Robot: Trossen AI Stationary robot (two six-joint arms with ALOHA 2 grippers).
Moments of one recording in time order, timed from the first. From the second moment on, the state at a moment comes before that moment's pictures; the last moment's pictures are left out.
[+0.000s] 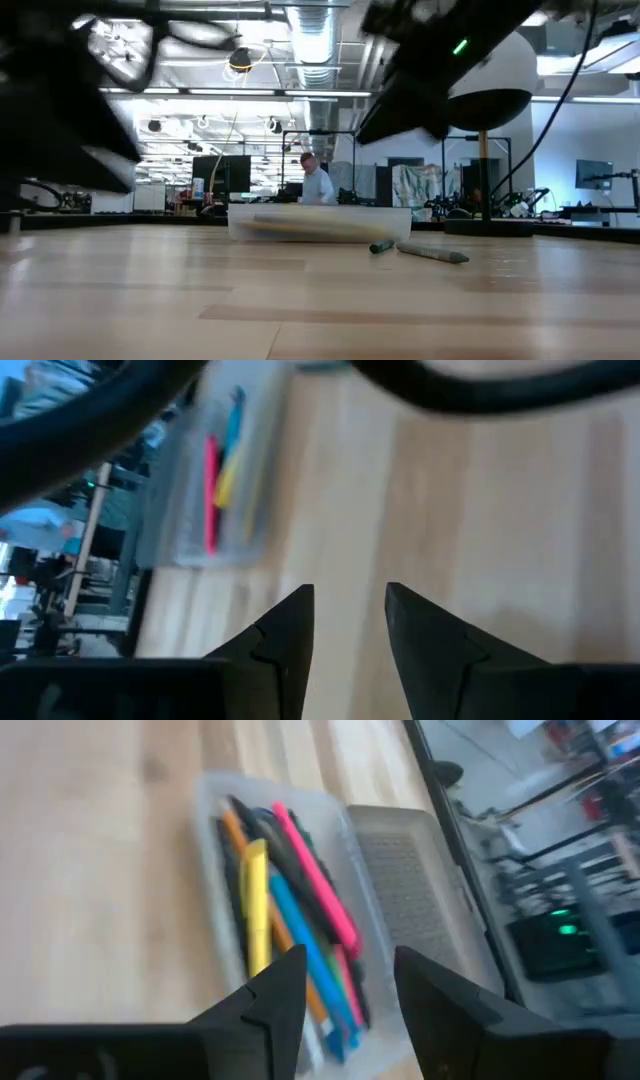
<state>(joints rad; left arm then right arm) -0.86 2.31 1.65 -1.40 -0.94 -1.10 0.33 1.73 1.06 -0.23 0.80 -0.06</state>
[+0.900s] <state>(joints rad) -0.39 2.31 1.79 -0.79 -0.60 -0.28 0.97 1.64 1.06 -0.67 0.79 0.70</state>
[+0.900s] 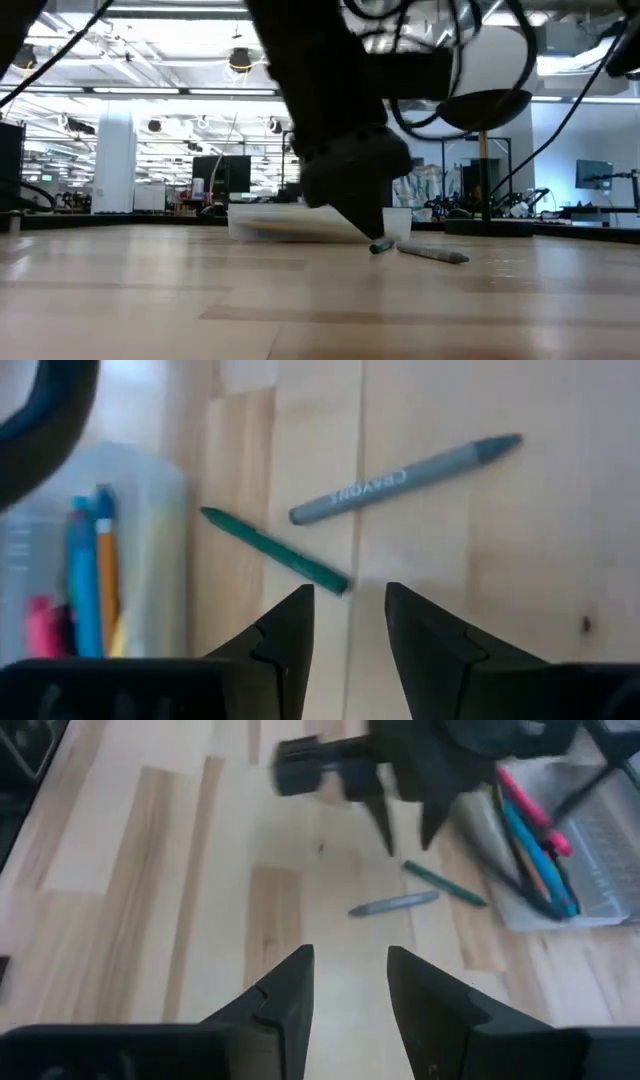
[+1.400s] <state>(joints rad) -0.29 2.31 1.79 -0.74 -0.49 -0.25 0.99 1.72 1.06 -0.67 0.78 0.76</state>
